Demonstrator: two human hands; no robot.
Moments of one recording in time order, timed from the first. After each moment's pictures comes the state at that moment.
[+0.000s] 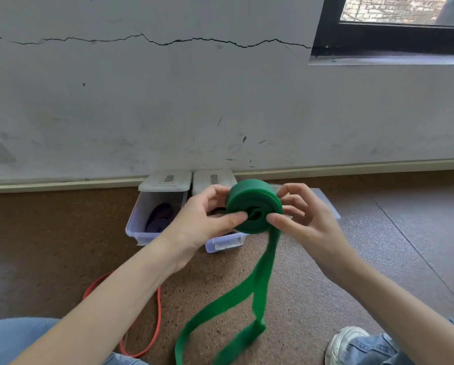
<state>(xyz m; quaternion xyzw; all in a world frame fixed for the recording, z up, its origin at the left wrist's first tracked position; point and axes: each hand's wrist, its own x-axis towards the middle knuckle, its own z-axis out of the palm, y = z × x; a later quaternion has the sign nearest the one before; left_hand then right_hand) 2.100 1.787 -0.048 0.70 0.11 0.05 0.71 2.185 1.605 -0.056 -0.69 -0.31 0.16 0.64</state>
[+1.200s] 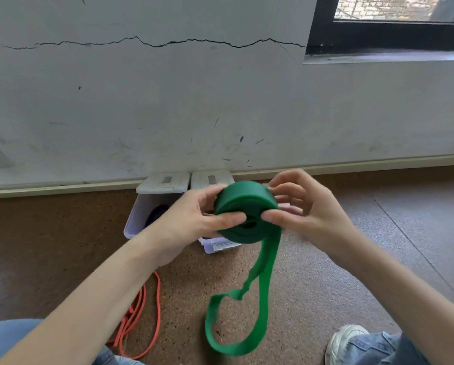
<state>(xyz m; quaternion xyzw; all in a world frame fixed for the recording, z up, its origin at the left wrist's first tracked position) 2.098 1.791 -0.028 0.70 0.01 -0.01 0.71 2.189 1.601 -0.030 -0.70 -0.36 0.15 0.60</state>
